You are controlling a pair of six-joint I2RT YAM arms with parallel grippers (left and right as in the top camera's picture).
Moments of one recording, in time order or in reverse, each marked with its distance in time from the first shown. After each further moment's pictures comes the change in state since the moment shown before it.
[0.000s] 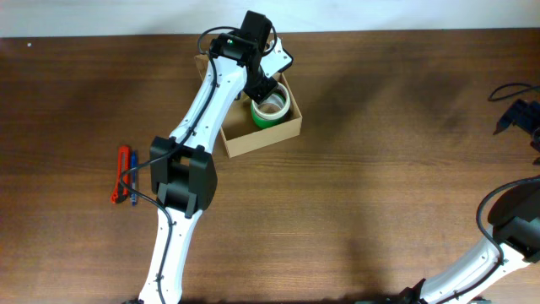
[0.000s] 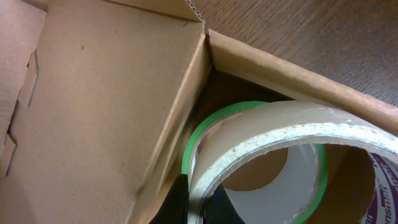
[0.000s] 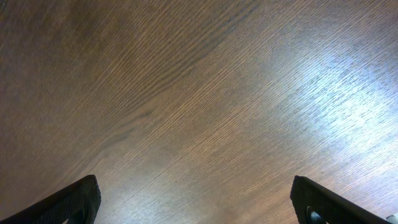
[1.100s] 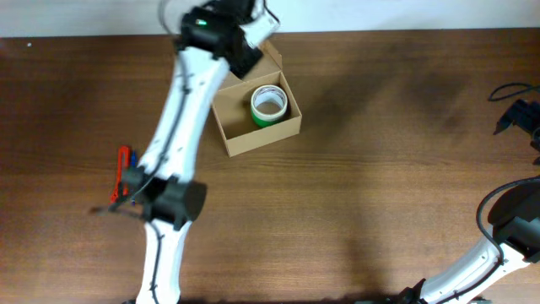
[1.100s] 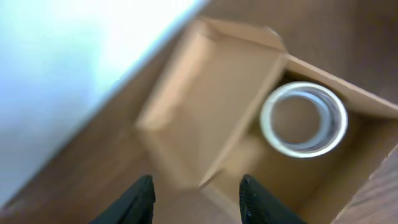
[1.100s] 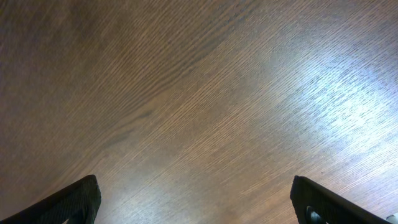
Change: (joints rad) left arm 0.020 -0.224 0.261 -0.229 -0.237 -0.048; right arm 0.000 0.000 0.000 0.000 0.000 0.000
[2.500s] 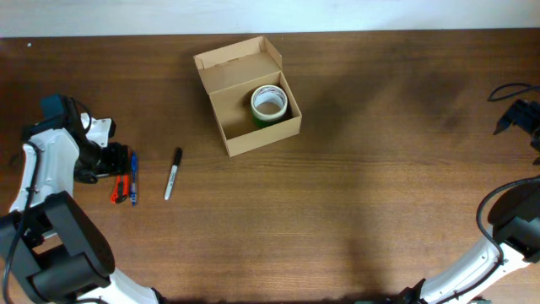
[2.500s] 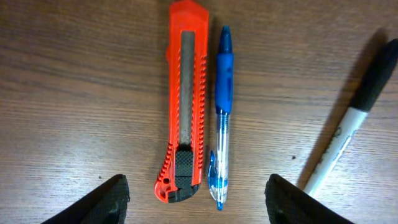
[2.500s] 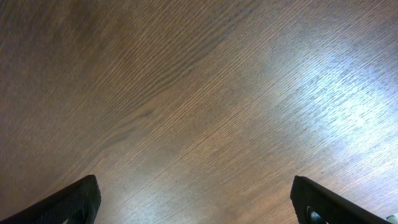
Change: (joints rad) left arm 0.760 -0.454 -1.395 0.432 0.236 -0.127; right arm 0.000 0.000 0.000 0.000 0.000 0.000
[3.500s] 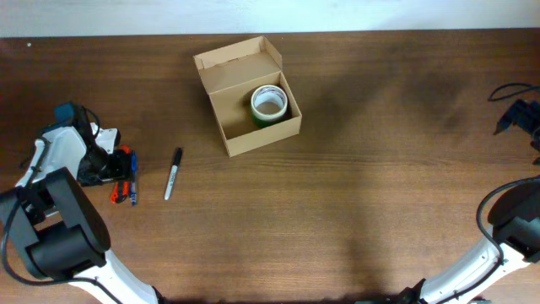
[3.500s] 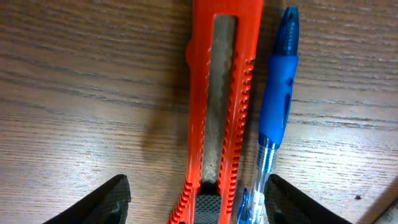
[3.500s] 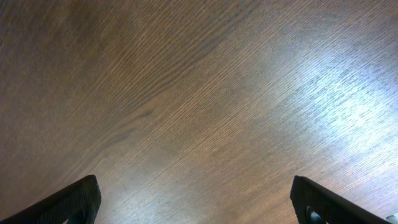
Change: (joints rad) left arm 0.000 0.135 -0.006 0.067 -0.071 0.000; right arm 0.000 0.000 0.000 0.000 0.000 -0.001
